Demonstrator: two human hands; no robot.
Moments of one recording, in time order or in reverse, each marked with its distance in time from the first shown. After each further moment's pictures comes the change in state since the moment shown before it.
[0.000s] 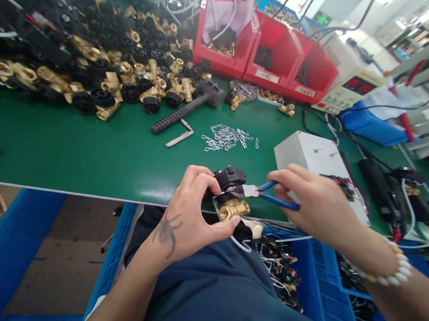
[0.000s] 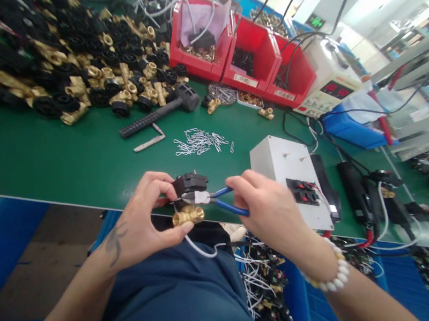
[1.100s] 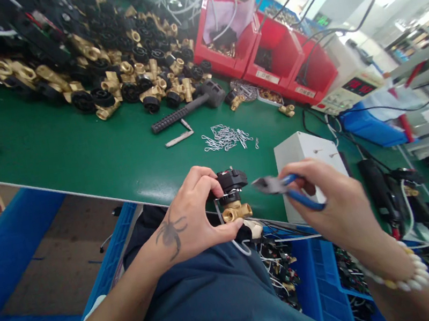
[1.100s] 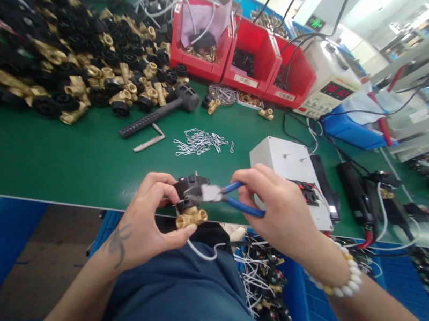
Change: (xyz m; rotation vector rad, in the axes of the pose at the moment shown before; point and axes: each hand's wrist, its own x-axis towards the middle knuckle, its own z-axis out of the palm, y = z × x) left_hand 0.001 0.003 0.003 0.032 -0.022 0.007; right_hand 0.000 -0.001 -0.007 0.041 0.154 0.017
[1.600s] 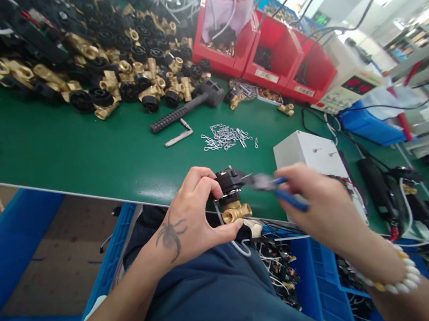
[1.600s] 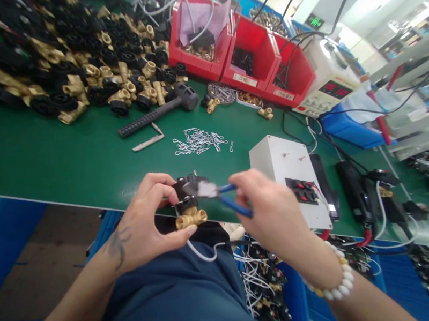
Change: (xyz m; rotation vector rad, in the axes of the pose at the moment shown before) left_hand -0.004 -0.003 0.001 0.021 0.018 0.033; right_hand -0.001 -0.002 0.000 0.049 -0.067 0.100
